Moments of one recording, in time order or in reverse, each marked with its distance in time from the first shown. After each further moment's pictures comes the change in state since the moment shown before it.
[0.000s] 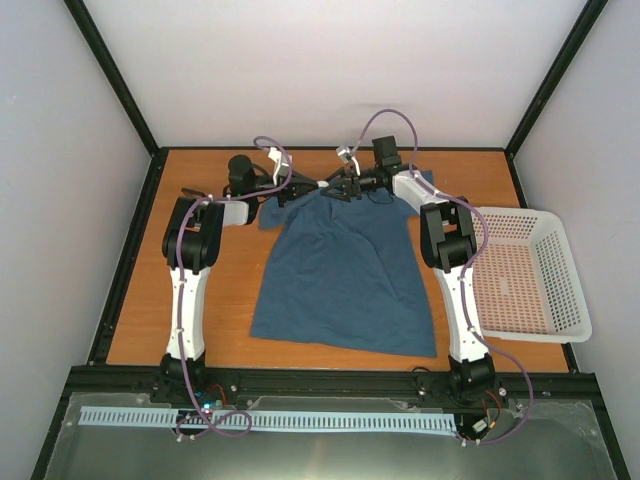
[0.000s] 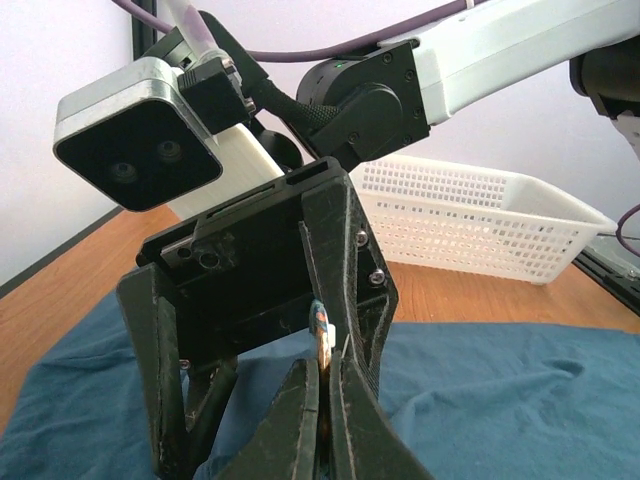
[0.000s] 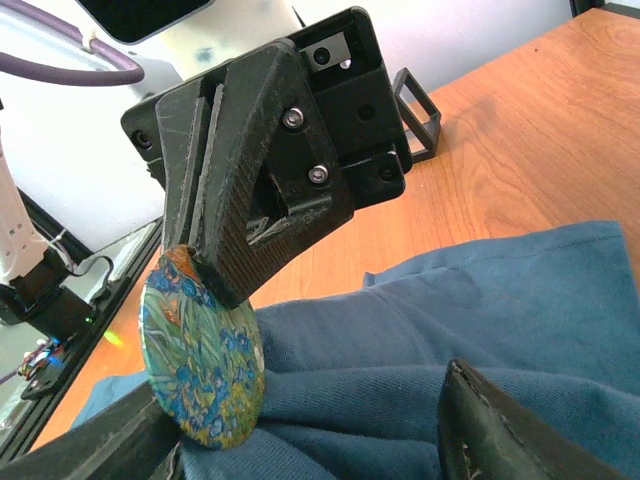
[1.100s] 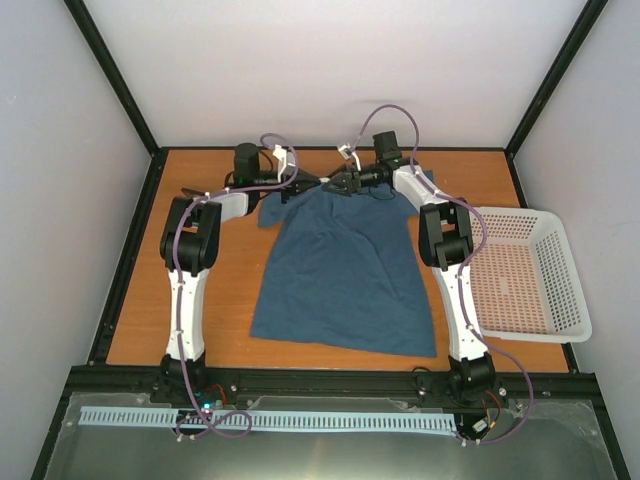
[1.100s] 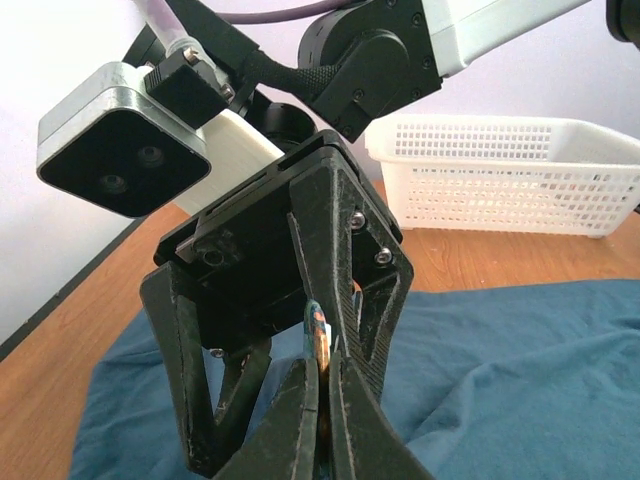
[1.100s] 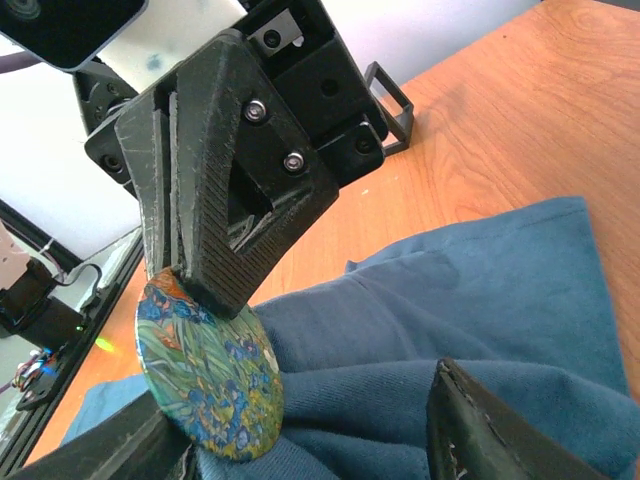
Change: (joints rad) left arm -0.008 -0.040 0.079 -0.439 -0.042 0.439; right arm -0.006 0.068 0.151 -0.143 0.029 -0.007
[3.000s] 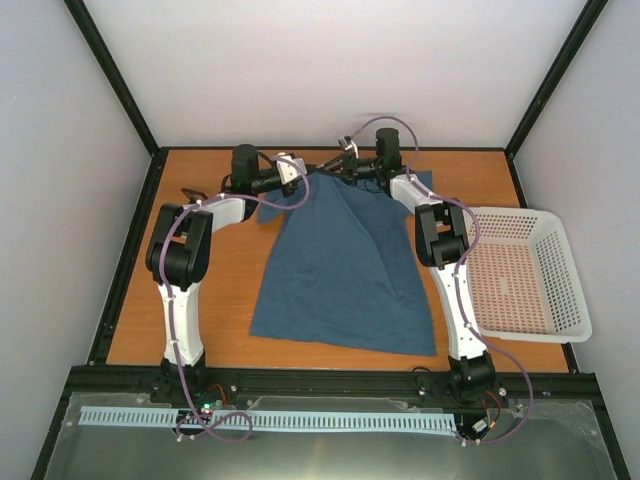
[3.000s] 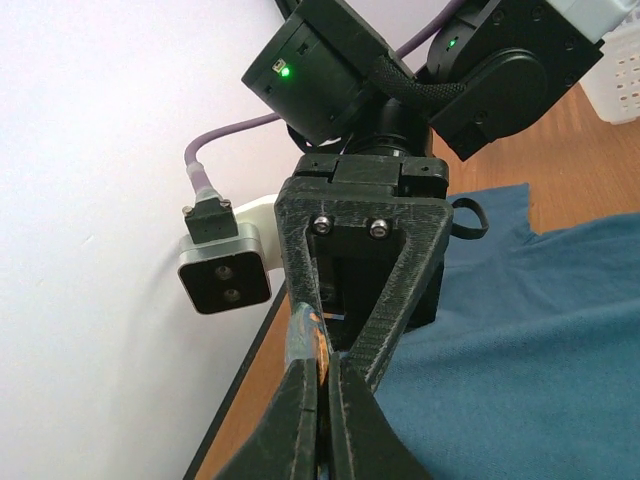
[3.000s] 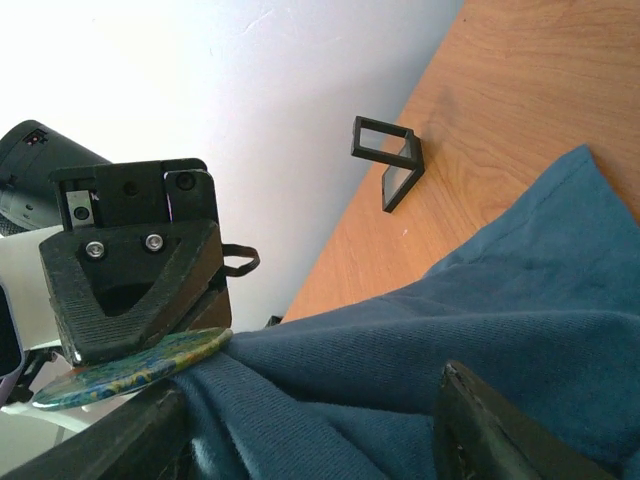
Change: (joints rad) left arm -0.043 -0.204 -0.187 -0.027 -0.424 0.452; right arm -0.007 0.069 -0.046 0.666 -0.017 1.087
